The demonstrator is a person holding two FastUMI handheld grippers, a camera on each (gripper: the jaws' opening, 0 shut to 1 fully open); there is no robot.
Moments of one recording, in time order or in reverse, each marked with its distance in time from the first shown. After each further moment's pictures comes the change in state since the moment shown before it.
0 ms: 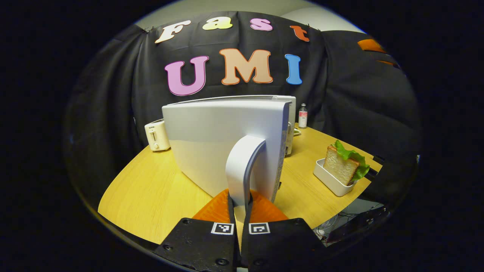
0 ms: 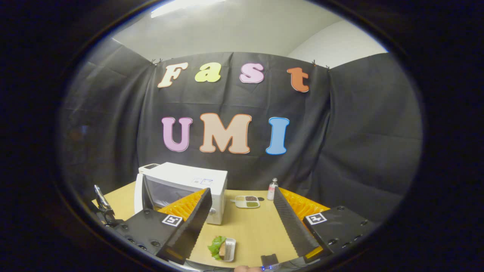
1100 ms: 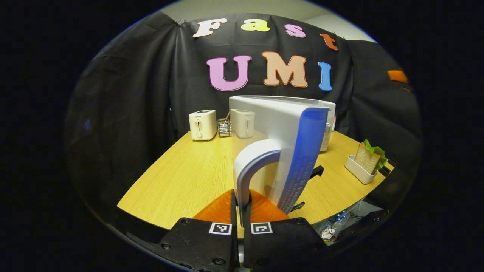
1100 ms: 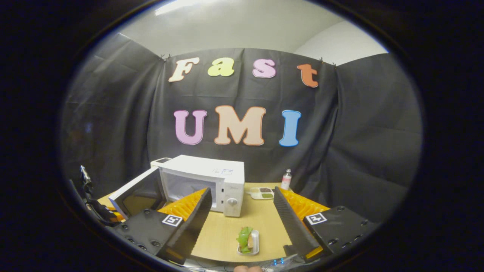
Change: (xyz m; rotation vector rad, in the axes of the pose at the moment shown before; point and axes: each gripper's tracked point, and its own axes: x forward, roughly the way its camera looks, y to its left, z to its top) left arm -0.058 0.128 -0.028 -0.093 -0.013 0.145; right arm -0.023 0.066 -0.052 -0.013 0.040 0.027
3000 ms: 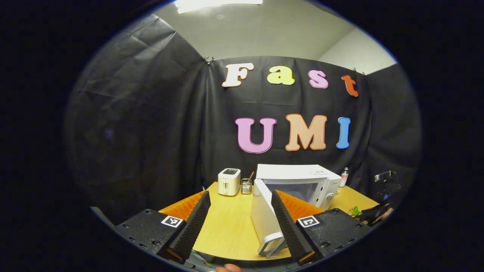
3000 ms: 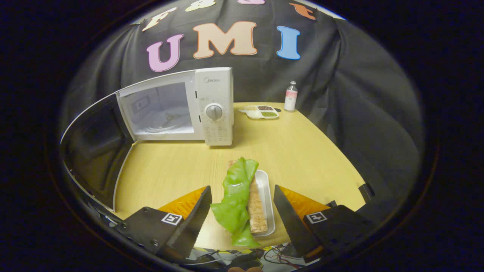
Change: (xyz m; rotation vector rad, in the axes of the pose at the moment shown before) left arm -0.120 0.024 0.213 -0.023 -0.361 0.179; right arm 0.109 -0.012 -0.280 0.073 0.550 -0.080
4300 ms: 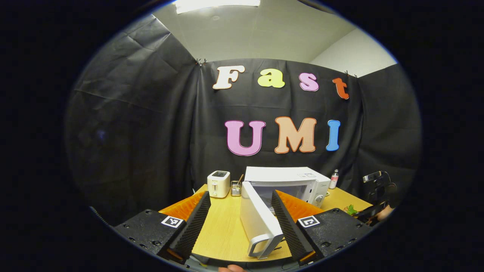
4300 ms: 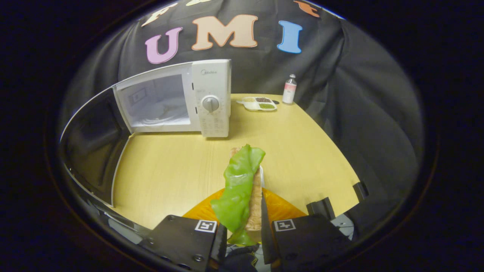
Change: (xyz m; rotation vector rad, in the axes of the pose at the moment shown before) left arm 0.002 -0.019 0.003 -0.047 -0.002 -0.063; right arm -0.012 -0.008 0.001 -0.018 0.060 -0.014
